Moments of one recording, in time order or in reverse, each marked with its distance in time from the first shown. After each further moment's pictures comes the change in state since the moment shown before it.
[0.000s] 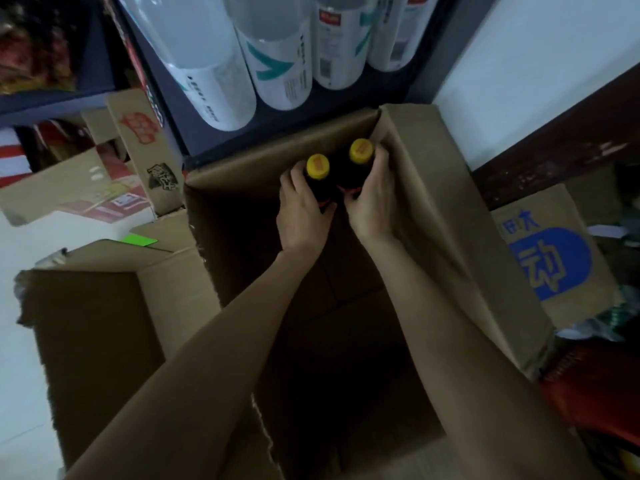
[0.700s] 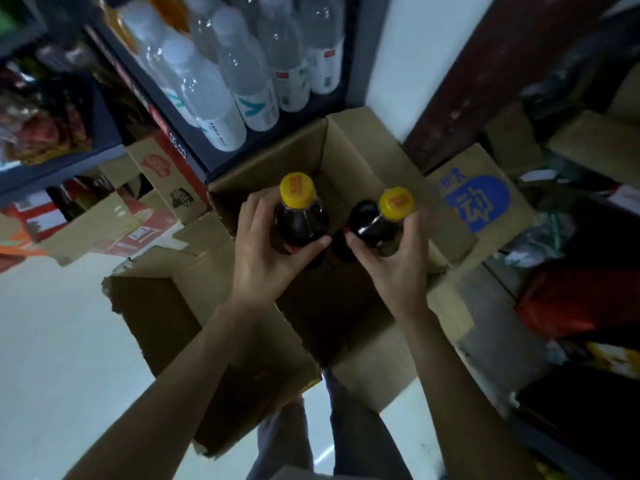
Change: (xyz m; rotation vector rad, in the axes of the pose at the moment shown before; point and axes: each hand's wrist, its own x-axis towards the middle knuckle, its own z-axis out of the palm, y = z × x) left_hand -0.123 0.052 -0.196 -0.392 -0.097 0.502; right_hand -0.184 -0.100 -0.165 0.206 0.278 -0.048
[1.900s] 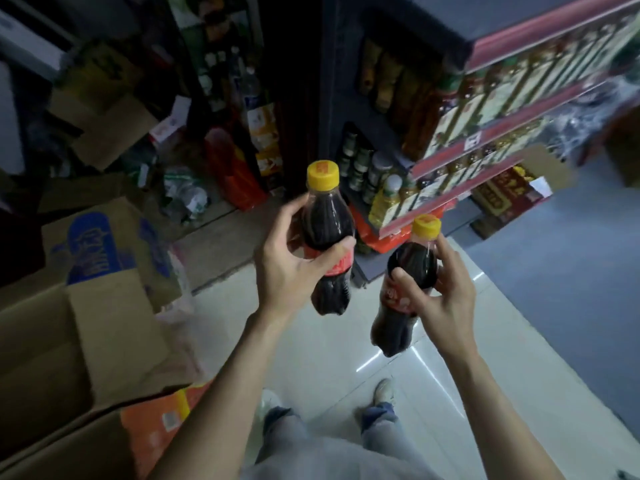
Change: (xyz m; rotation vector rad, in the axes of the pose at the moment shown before) left_hand -0.430 0.343 0.093 -0.639 -1.203 0.428; right_hand -0.619 -0.132 -0.273 -0.236 1.305 0.684
